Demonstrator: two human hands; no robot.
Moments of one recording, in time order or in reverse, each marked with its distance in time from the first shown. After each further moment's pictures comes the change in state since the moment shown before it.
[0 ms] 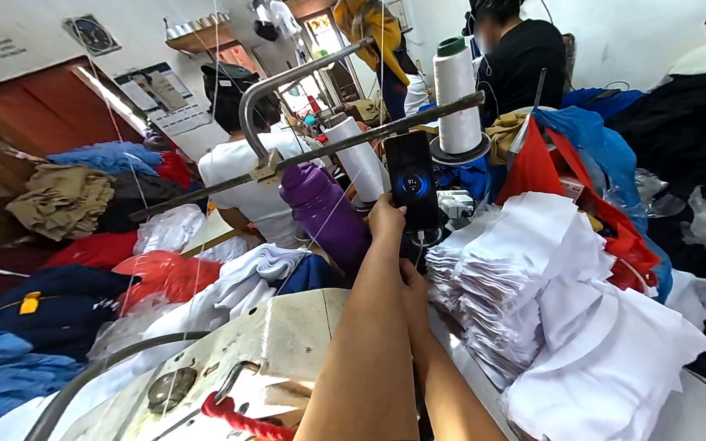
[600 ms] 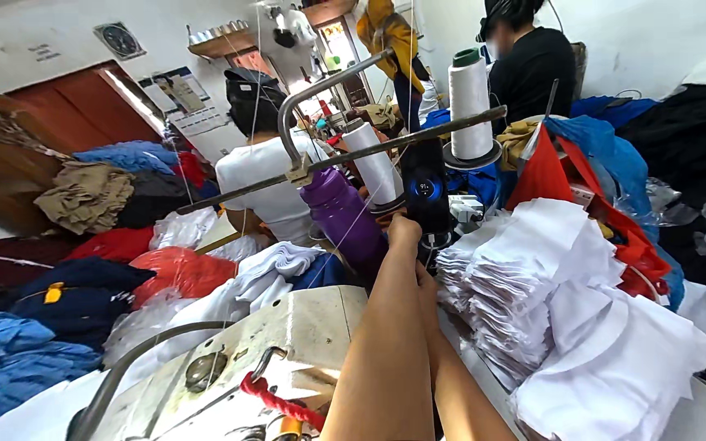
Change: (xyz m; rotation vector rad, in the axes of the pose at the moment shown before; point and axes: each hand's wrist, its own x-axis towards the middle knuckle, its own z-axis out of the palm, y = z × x) left_hand -0.018 0.002 0.005 -0.033 -0.096 -0.232; right_hand -0.001 -0.006 0.003 0.012 0.042 0.065
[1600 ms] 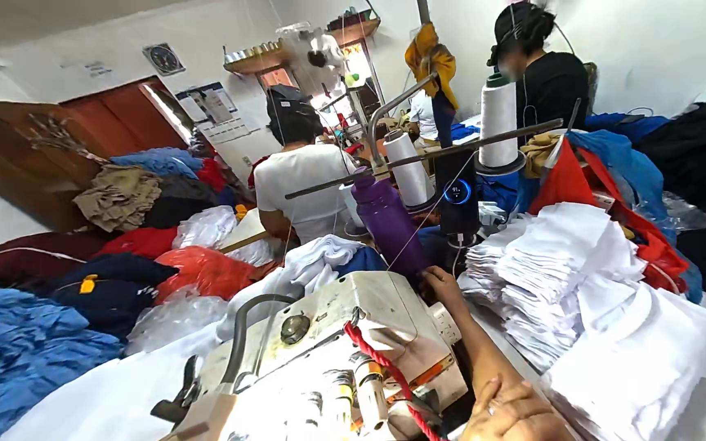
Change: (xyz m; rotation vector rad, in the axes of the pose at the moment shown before) left_hand -0.228 -0.177 0.015 -0.146 -0.220 1.160; right_hand 0.018 0.028 -0.008 -0.286 -0.290 0.046
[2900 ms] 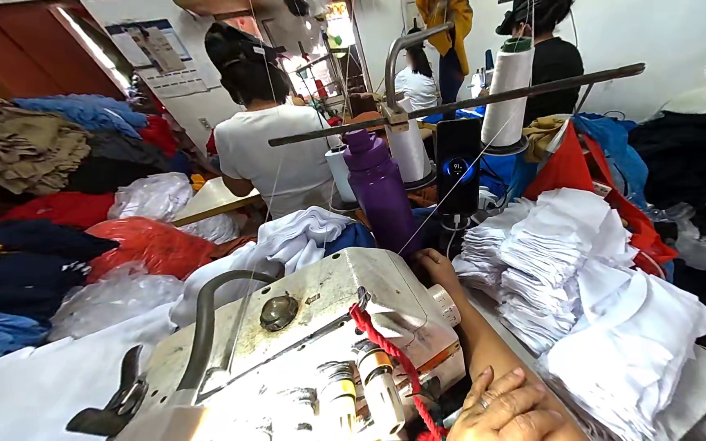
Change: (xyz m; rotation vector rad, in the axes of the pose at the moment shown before) left_hand -0.010 -0.002 -0.012 -0.082 -0.008 -0.019; right_hand -0.001 0.002 -0.002 -0.055 0.039 -0.002
